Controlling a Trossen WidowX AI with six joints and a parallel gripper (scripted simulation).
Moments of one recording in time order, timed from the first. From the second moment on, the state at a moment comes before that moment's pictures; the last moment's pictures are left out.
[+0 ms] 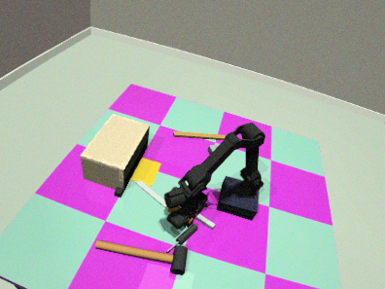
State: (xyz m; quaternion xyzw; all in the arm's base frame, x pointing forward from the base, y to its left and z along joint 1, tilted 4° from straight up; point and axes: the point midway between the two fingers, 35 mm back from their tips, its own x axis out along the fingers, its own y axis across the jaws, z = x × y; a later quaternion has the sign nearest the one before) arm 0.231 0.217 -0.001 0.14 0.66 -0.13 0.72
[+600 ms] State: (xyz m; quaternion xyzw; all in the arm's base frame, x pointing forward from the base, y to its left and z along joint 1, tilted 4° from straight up) arm 0.231 0.217 -0.001 0.12 0.67 -0.12 0.72
